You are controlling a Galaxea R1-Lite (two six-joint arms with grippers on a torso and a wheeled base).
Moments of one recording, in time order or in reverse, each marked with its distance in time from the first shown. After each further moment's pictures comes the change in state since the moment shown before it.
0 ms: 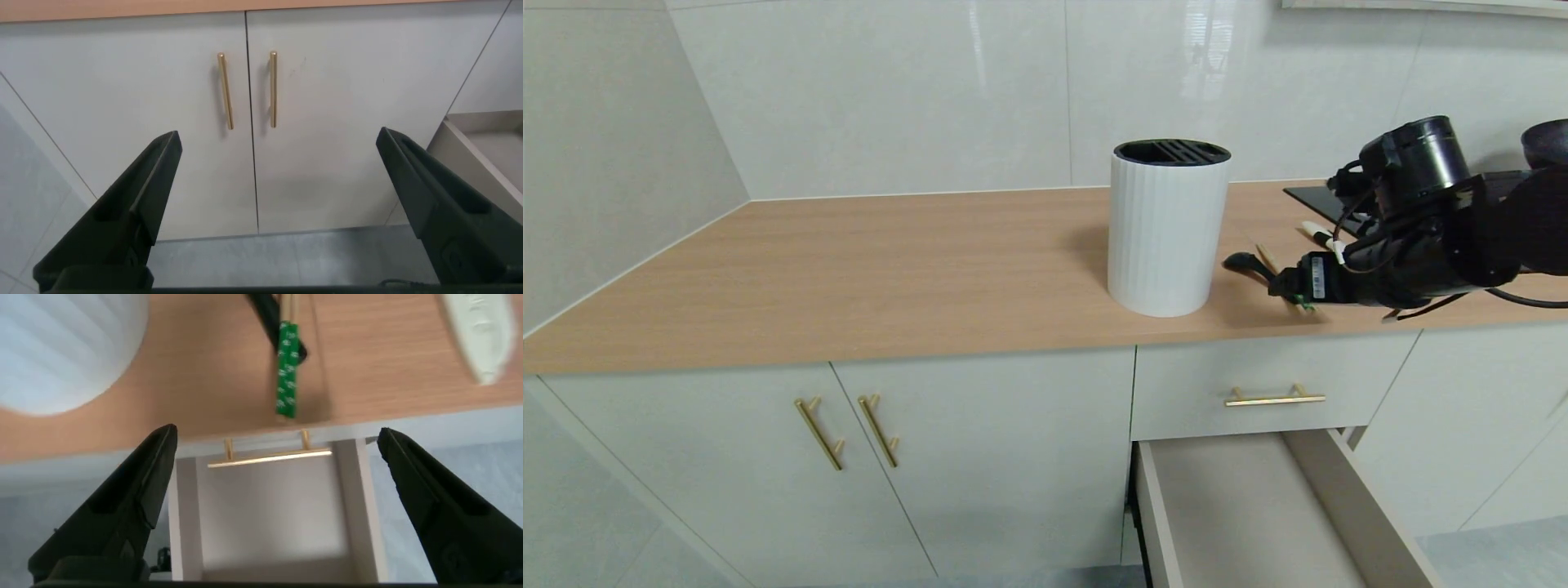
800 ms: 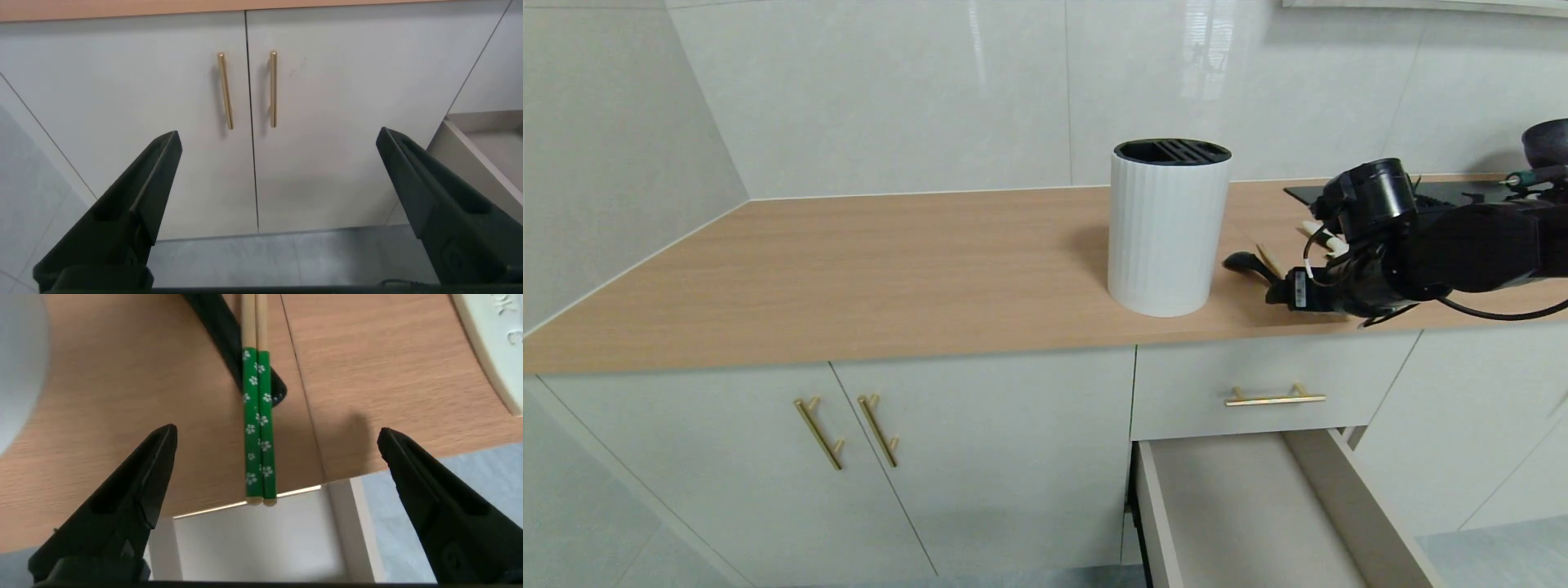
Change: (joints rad) left arm 0.000 0.000 0.000 0.000 0.000 0.000; right arm -0.064 0.145 -0.034 -0.095 -0.048 -0.004
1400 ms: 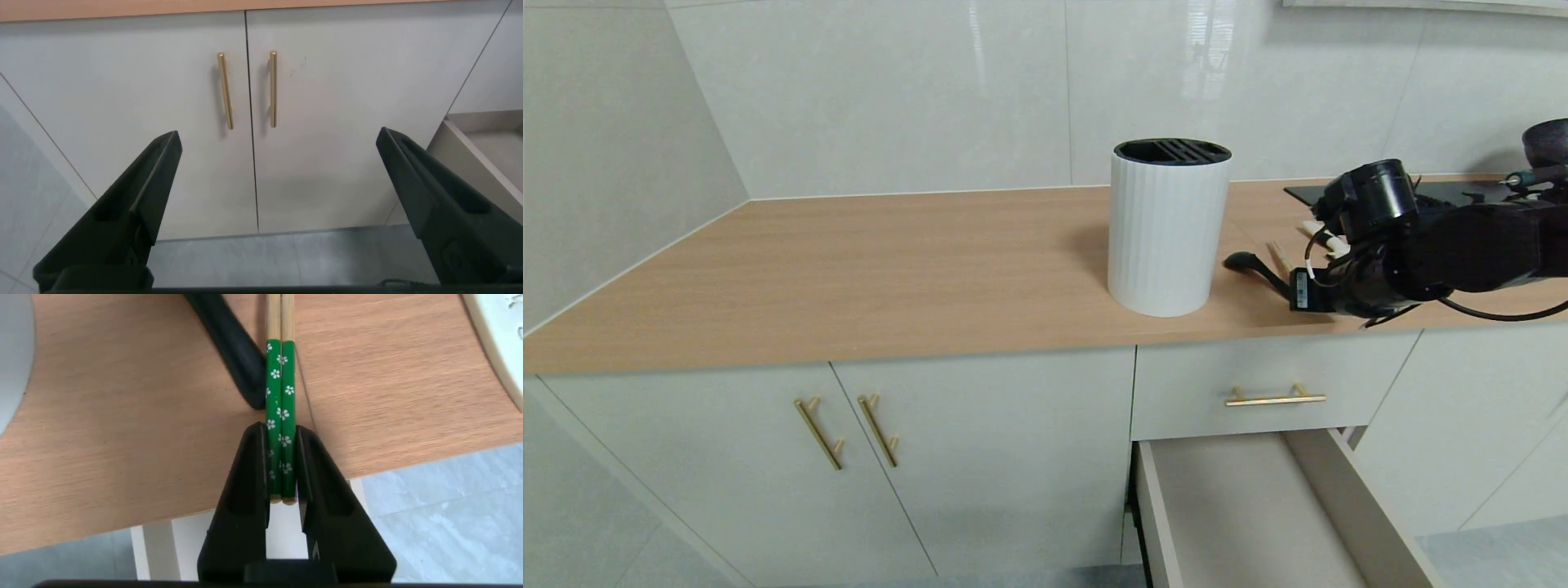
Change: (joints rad) left arm 0.000 0.000 0.000 0.000 0.000 0.000; right arm -0.004 -0.005 0.000 0.004 0.000 0.000
